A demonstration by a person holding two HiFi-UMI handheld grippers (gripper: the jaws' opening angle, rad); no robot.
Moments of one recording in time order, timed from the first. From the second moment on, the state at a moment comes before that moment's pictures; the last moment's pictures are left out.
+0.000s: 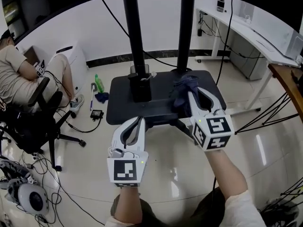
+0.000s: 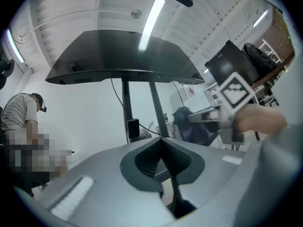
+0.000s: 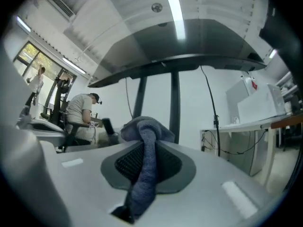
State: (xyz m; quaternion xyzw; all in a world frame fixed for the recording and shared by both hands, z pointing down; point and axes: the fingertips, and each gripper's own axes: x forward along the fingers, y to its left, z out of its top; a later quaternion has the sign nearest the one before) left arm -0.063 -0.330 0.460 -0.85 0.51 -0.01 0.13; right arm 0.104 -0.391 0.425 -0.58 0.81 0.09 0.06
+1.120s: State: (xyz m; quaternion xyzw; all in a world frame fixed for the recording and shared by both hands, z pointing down) left arm 0.002 -0.328 0.472 -0.88 0.45 -0.01 0.12; right arm 0.125 -0.273 0.442 -0.60 0.78 0.16 0.11
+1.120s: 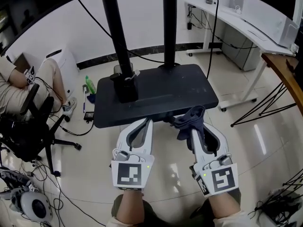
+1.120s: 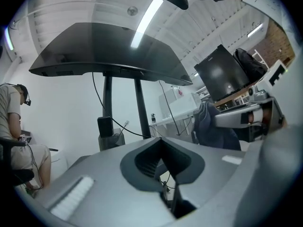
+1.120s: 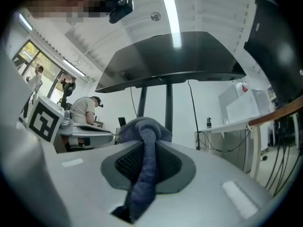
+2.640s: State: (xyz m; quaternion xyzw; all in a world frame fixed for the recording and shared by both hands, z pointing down) left arm -0.053 -0.304 0.447 -0.85 0.51 0.01 0.14; right arm 0.129 -0.237 0.401 -0.57 0.78 0.17 0.18
